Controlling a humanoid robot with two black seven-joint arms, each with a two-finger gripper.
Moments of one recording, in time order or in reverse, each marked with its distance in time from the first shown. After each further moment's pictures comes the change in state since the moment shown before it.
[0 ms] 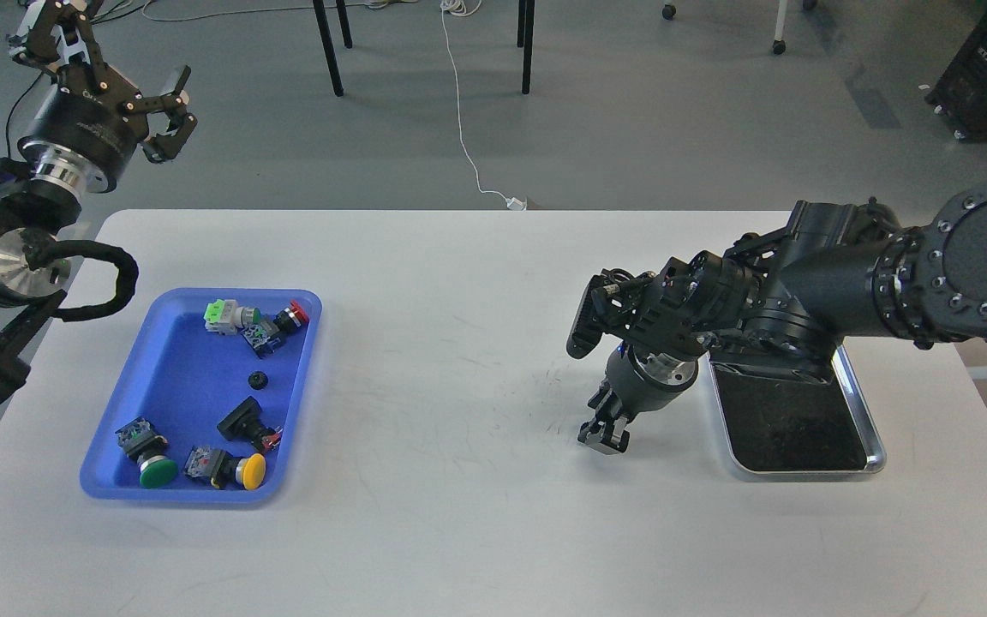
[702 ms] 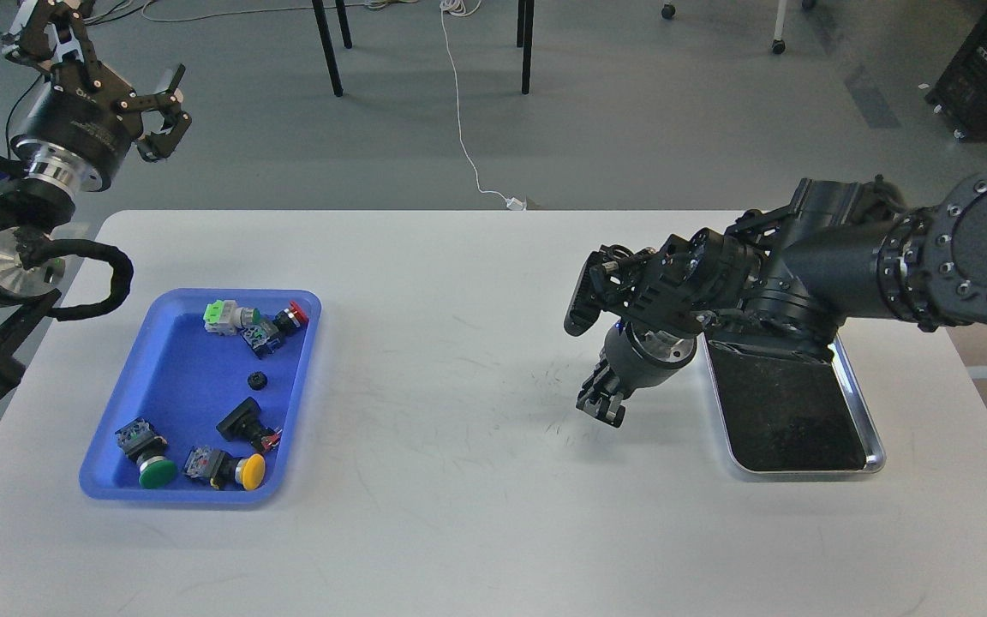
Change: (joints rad) left arm 0.000 0.009 -0.001 0.000 0.000 0.000 0.000; right arm 0.088 0.000 -0.004 -0.001 -0.004 -0.002 0.000
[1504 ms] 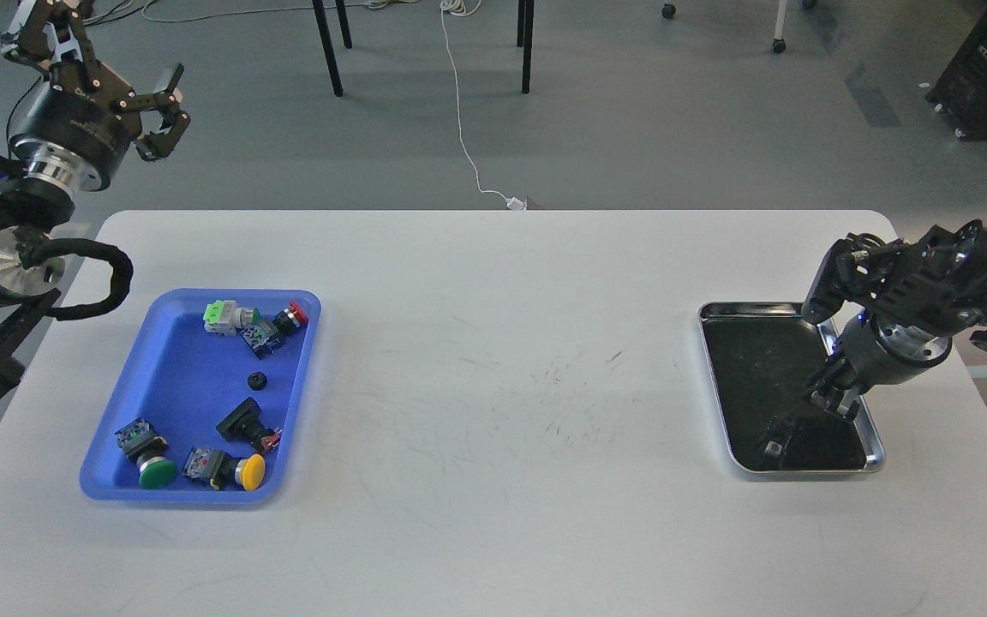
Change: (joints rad) left arm 0.000 -0.001 0.000 -0.004 0.002 0.009 0.000; right arm -0.095 -0.525 -0.054 0.081 -0.286 -0.021 0.000
